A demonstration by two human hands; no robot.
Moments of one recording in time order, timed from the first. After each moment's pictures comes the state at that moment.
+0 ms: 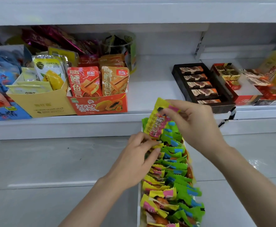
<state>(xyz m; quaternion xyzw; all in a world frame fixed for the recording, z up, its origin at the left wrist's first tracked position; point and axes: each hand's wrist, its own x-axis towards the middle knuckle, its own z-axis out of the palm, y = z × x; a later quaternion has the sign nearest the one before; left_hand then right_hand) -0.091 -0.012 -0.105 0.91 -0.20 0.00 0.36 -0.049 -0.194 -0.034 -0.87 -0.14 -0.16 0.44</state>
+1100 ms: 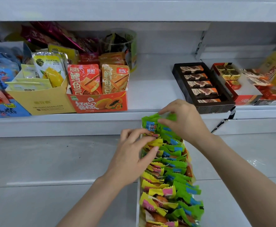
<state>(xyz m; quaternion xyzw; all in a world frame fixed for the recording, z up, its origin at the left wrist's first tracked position) -0.091 -0.006 -0.108 0.91 -0.18 0.05 0.37 -0.019 -0.195 -0.056 -0.96 -0.10 -0.05 0.25</state>
